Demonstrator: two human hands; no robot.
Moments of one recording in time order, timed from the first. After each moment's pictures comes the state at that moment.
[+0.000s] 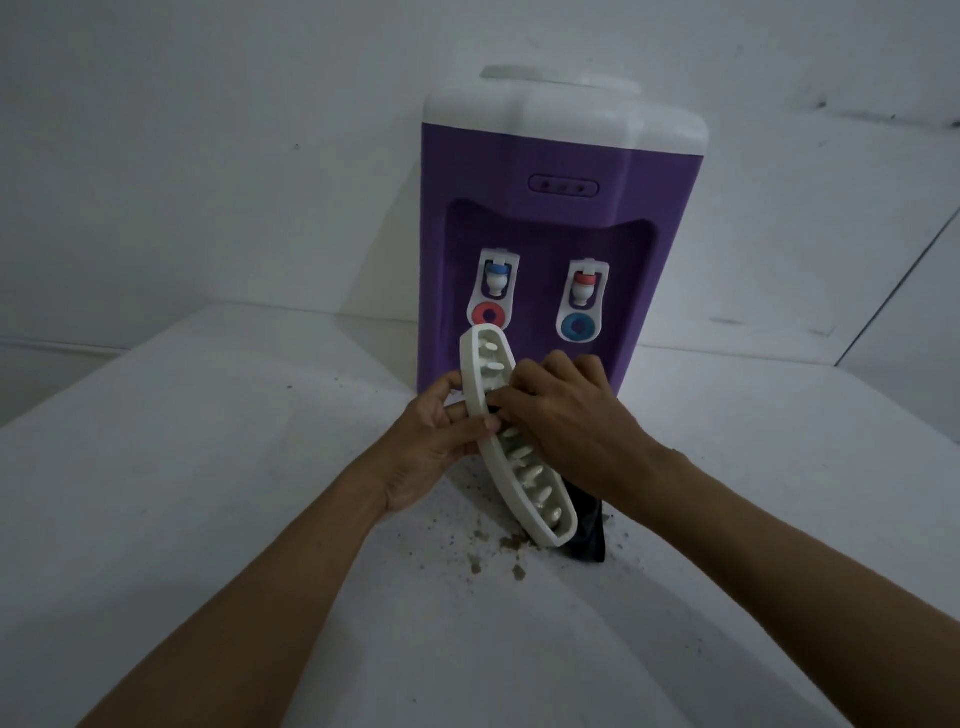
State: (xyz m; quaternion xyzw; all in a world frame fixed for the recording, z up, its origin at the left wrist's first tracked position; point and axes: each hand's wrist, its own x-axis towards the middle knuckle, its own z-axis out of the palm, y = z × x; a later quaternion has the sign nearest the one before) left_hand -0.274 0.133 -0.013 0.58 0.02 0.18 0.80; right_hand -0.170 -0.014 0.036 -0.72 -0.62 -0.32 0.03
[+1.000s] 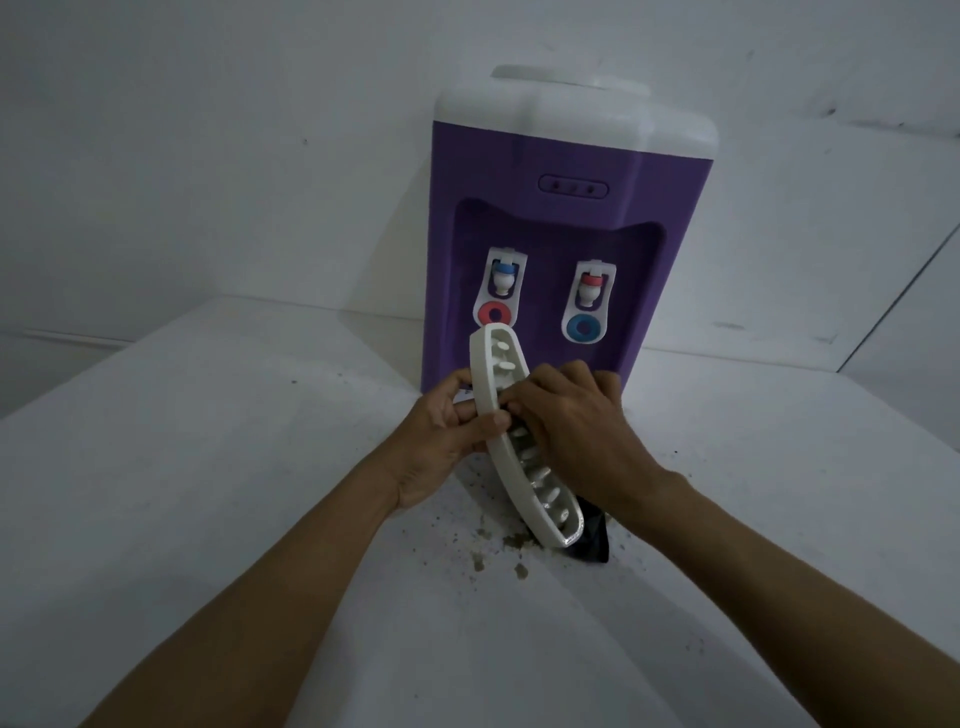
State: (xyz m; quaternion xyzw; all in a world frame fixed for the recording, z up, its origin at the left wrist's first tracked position) left_hand -0.275 0.127 -0.009 0.60 0.02 0.19 0.78; right_hand -0.177 -0.017 0.026 -0.76 -0.58 -0.28 0.13
